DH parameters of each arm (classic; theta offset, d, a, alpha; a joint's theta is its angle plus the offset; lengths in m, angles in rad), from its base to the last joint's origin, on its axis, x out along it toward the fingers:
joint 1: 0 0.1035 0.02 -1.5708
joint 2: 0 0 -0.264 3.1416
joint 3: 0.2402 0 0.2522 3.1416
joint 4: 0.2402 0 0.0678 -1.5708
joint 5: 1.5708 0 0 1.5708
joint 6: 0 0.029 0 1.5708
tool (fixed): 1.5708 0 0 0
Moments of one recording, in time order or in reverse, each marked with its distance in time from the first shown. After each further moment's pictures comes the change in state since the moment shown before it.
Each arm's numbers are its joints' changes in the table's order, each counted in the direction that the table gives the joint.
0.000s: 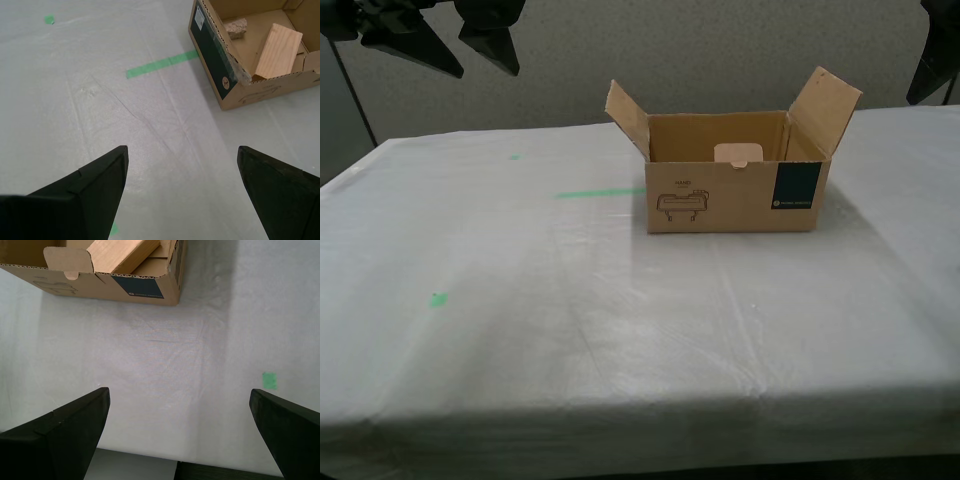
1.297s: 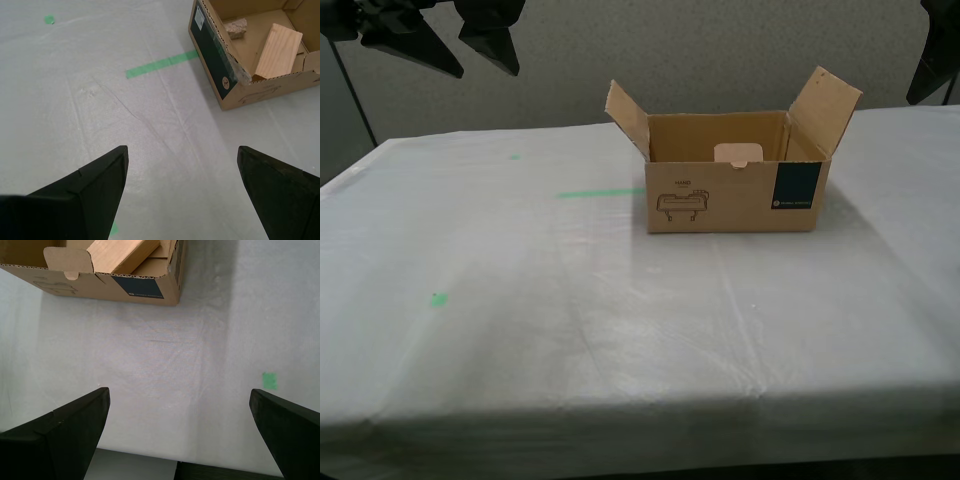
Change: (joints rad) arm 0 0.000 0.000 0.000 0.000 0.000 0.000; arm 1 0.000 0.000 0.000 0.000 0.000 0.000
